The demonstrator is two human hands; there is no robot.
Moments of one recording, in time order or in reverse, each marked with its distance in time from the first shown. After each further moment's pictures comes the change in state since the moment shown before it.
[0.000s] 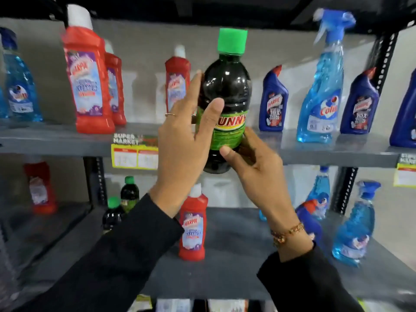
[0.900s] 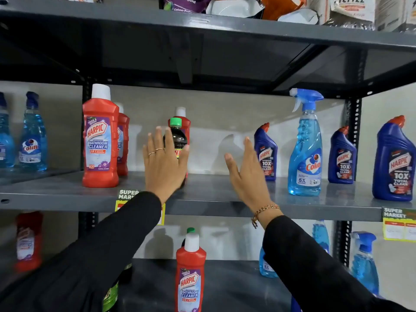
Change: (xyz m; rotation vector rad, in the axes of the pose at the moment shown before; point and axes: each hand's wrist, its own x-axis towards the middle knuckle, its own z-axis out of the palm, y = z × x) left_hand 0.084 -0.094 0.006 0.559 -0.139 -0.095; right_hand 0.101 0.030 0.000 -0.440 0.105 -0.007
